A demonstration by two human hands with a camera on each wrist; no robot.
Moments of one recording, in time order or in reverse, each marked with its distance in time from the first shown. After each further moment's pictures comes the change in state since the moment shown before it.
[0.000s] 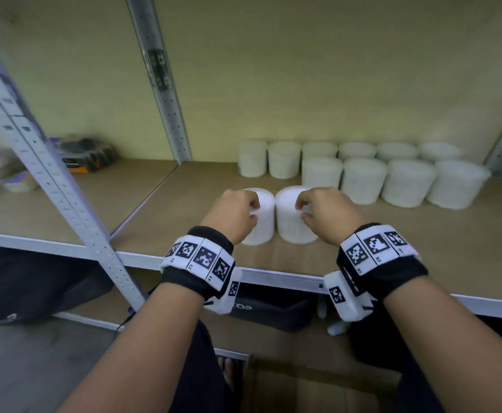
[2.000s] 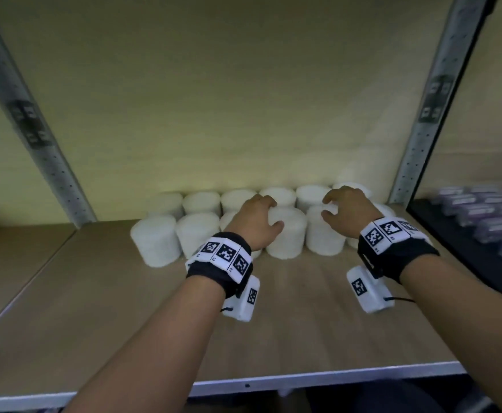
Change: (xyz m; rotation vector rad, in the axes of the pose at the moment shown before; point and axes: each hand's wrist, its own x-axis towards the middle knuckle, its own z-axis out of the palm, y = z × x) left_hand 0.167 0.147 0.059 -0.203 -0.102 0.298; right_hand 0.070 0.203 -0.074 0.001 0.106 0.384
